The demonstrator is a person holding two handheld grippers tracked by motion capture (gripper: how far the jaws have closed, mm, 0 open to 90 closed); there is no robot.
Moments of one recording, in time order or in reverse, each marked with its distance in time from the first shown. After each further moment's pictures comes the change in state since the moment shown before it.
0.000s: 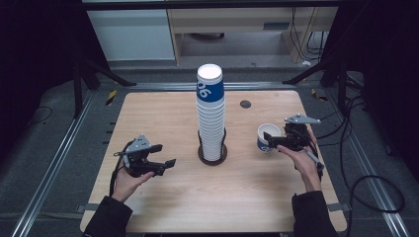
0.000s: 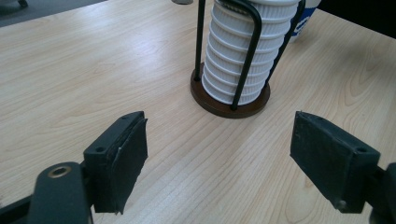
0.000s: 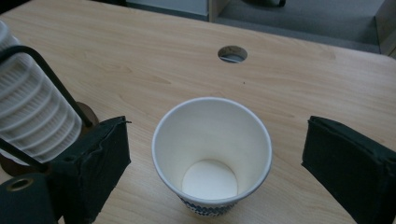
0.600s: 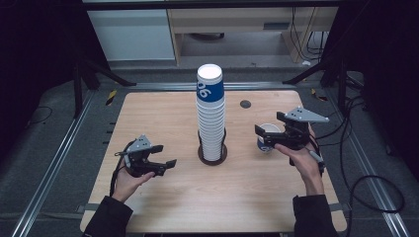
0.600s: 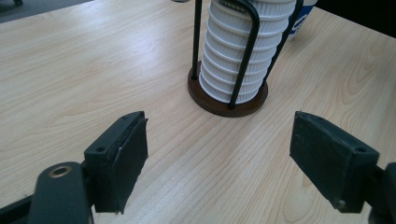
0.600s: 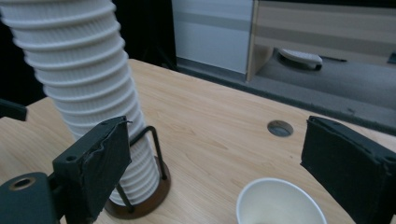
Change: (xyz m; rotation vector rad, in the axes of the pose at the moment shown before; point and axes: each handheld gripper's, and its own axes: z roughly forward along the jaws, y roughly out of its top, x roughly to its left) left arm 0.000 0.000 0.002 0.003 -0.010 -0.003; right arm 0.045 0.041 -0.047 -0.208 0.166 -0.075
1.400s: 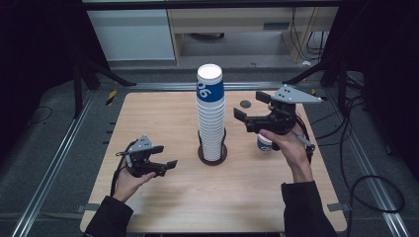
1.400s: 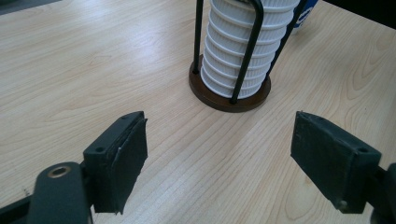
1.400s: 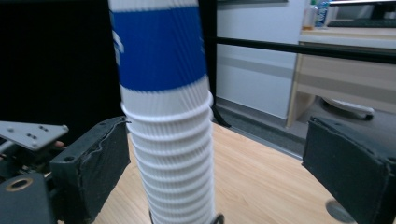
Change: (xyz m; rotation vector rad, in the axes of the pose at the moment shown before) left arm -0.001 -0.001 0.003 0.026 0.010 -0.001; right arm 0.046 0.074 0.006 -0.150 0.174 -0.029
